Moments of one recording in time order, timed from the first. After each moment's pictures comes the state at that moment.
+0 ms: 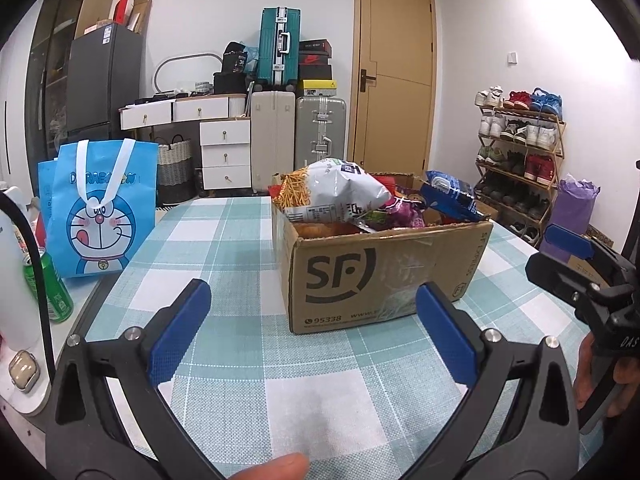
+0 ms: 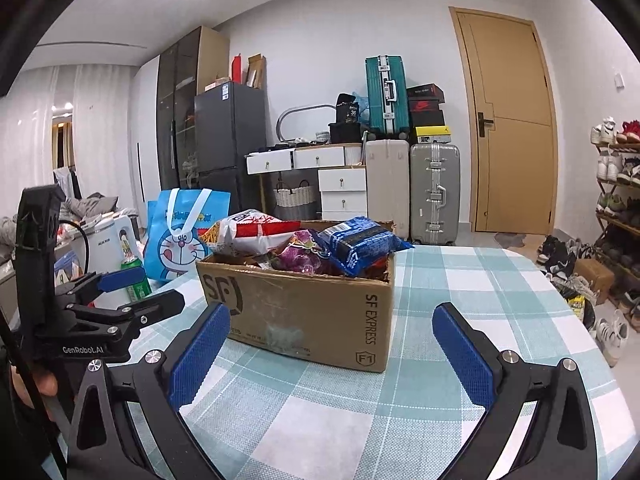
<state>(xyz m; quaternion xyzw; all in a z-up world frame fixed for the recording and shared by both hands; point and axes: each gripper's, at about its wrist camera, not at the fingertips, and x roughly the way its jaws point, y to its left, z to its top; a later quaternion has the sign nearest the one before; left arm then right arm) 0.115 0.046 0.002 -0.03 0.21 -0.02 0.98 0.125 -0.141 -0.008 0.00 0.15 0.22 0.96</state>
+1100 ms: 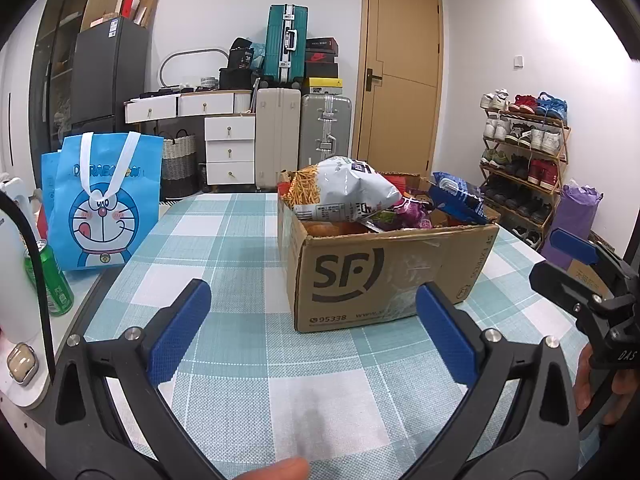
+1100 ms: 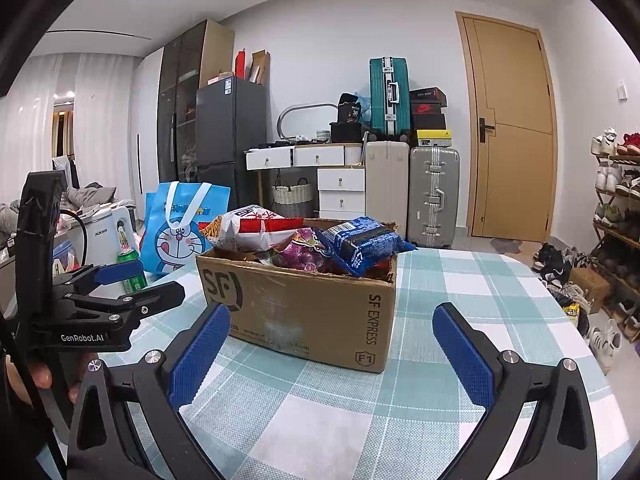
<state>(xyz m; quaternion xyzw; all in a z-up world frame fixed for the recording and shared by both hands) 0.114 0.054 -0.001 -0.04 0.21 -0.01 0.98 0.127 -0.138 -0.011 -0.01 0.15 0.22 0.96</state>
